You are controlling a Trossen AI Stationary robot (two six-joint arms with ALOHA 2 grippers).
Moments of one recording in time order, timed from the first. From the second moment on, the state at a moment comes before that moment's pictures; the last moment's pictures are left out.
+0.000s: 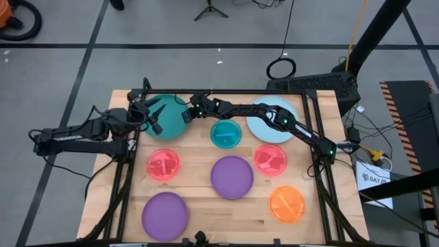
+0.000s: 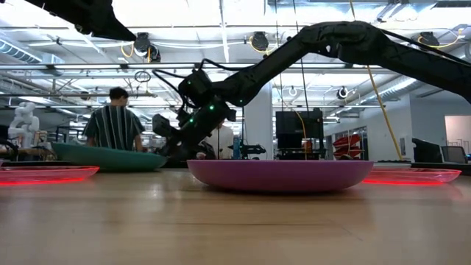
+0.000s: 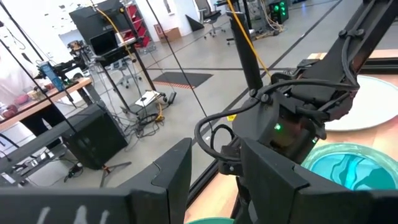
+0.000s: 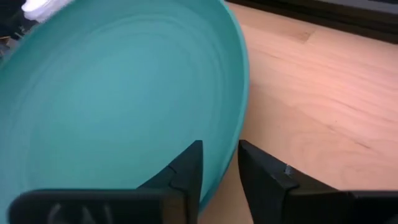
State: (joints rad) left arm 0.13 0.54 0.62 -0.25 -0.64 0.21; right arm -0.35 2.58 2.06 -0.10 0.05 0.58
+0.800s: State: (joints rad) left arm 0.13 0.54 0.62 -0.26 -0.64 0.19; right arm -0.41 2.43 2.06 -0.07 -0.03 0.52
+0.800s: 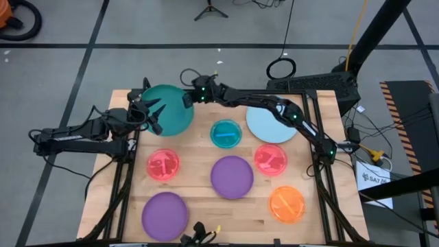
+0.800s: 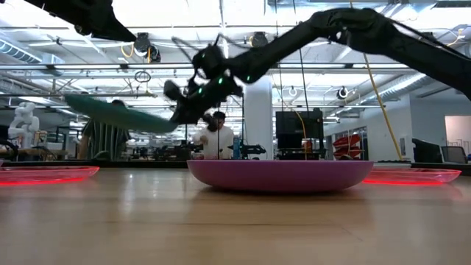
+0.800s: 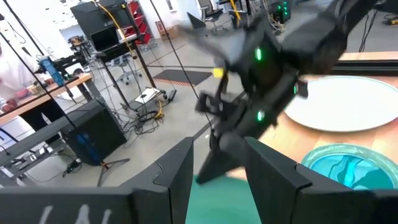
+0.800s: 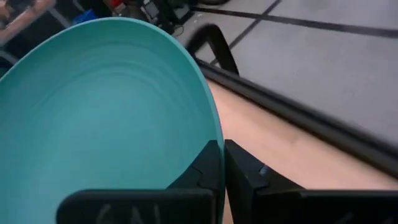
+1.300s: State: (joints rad) left arm 0.12 0.54 0.62 -0.26 -0.64 0.18; right arm -0.34 2.08 2.06 -0.68 0.11 0.22
